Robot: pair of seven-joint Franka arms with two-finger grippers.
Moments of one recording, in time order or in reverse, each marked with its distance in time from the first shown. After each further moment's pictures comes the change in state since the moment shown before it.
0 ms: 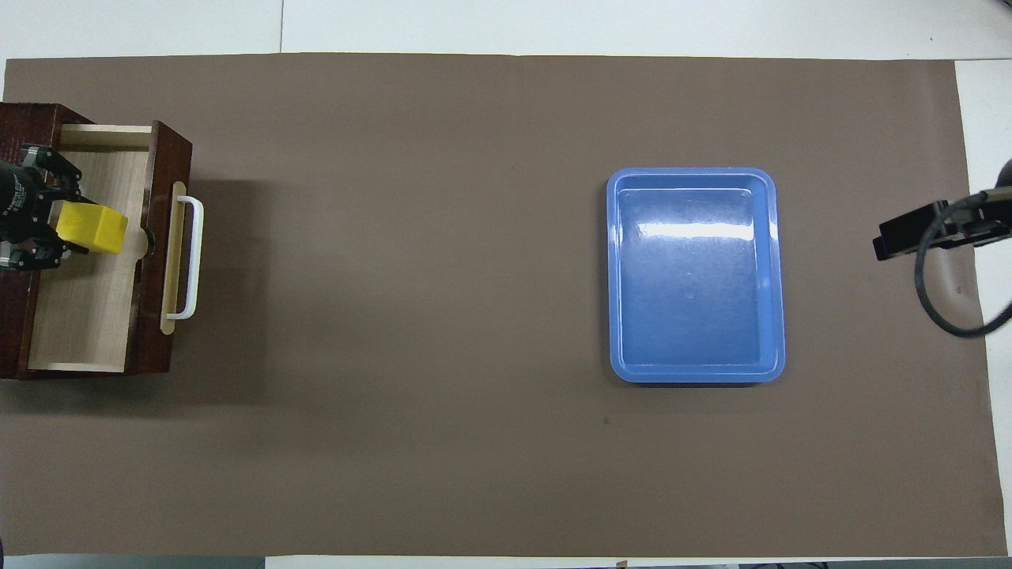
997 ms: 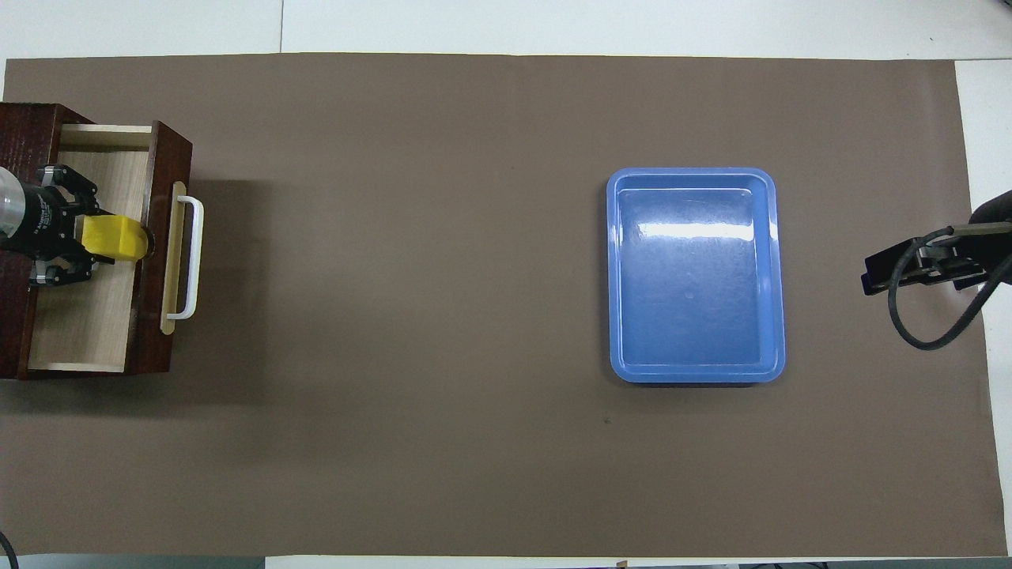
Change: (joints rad) left arm 0.008 -0.049 -0.001 -0.142 -0.039 0.135 -0.113; right arm -0.034 -0.029 0.006 -0.152 0.000 0.045 0.056
